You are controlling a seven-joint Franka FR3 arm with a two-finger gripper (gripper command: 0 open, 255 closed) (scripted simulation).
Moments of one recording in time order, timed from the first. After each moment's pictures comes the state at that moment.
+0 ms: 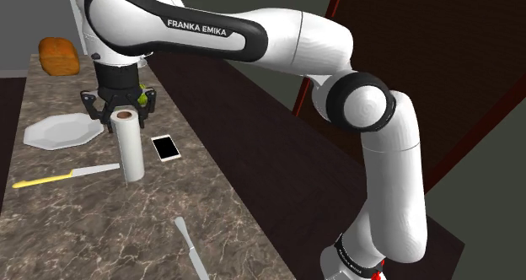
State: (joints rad) arm 0.25 0.58 0.54 -1.10 -0.25 1.61 0.87
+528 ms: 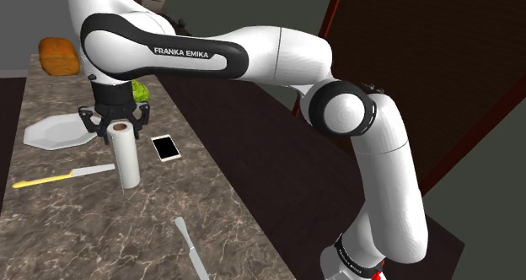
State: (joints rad) arm 0.27 0.68 0.52 -1.06 -0.28 1.67 0.87
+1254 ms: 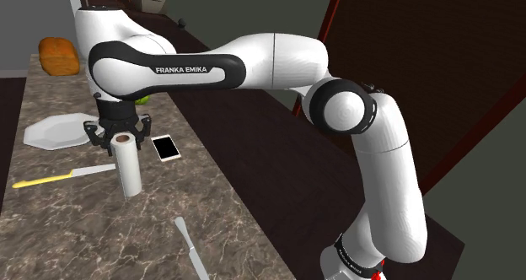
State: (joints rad) arm 0.25 0.67 0.52 -1.18 -0.29 1.77 0.88
